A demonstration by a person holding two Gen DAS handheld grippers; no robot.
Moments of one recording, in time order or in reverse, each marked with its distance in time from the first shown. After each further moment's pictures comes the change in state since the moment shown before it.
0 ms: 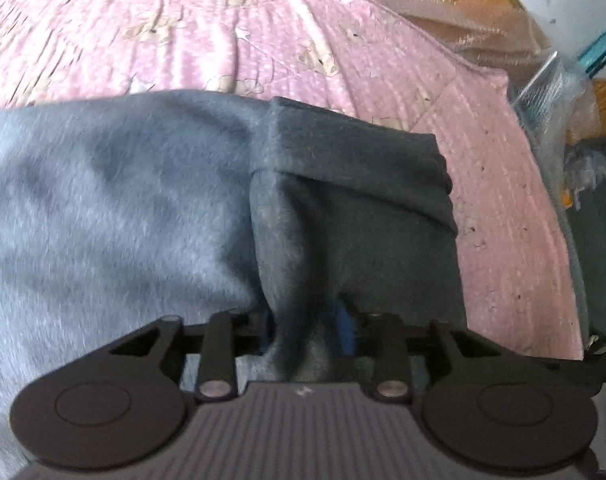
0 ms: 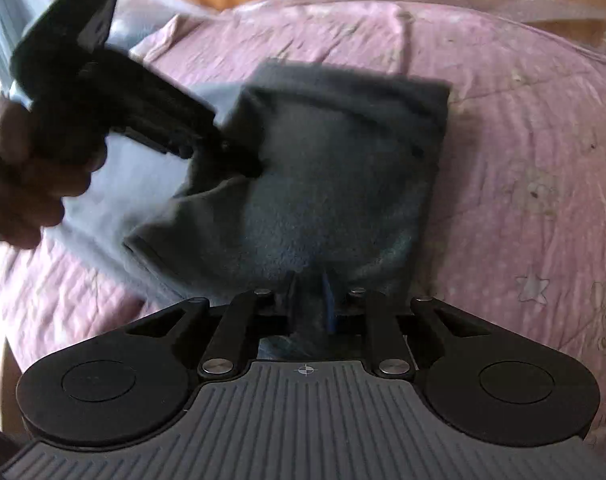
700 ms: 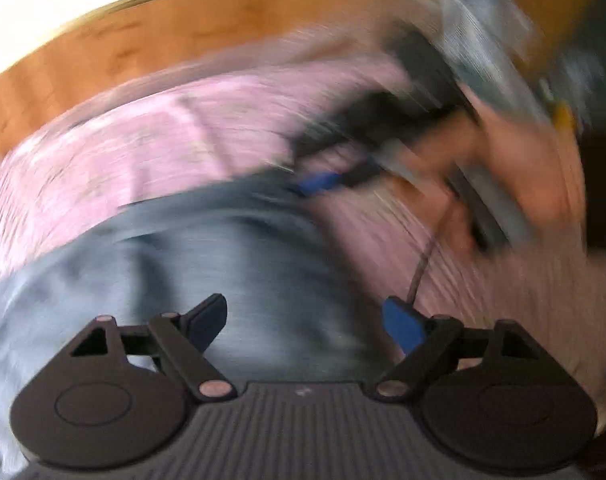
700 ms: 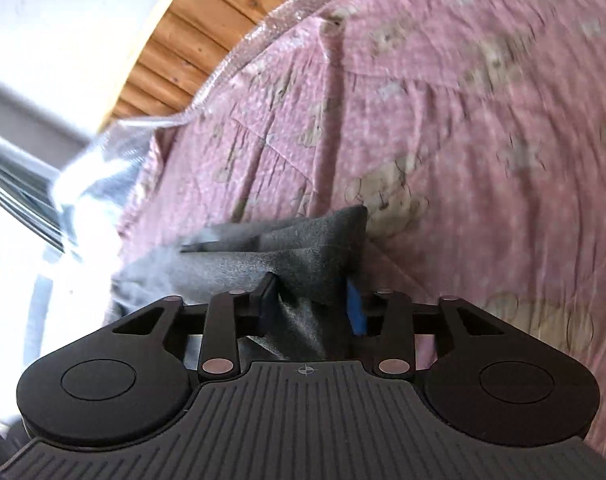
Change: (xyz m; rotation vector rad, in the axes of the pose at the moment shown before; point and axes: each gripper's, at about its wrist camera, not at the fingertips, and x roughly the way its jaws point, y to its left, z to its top) left arm 0.018 -0.199 -0.086 0.569 -0.193 0.349; right arm 0.080 -0.164 0.100 0.470 -0.007 0.400
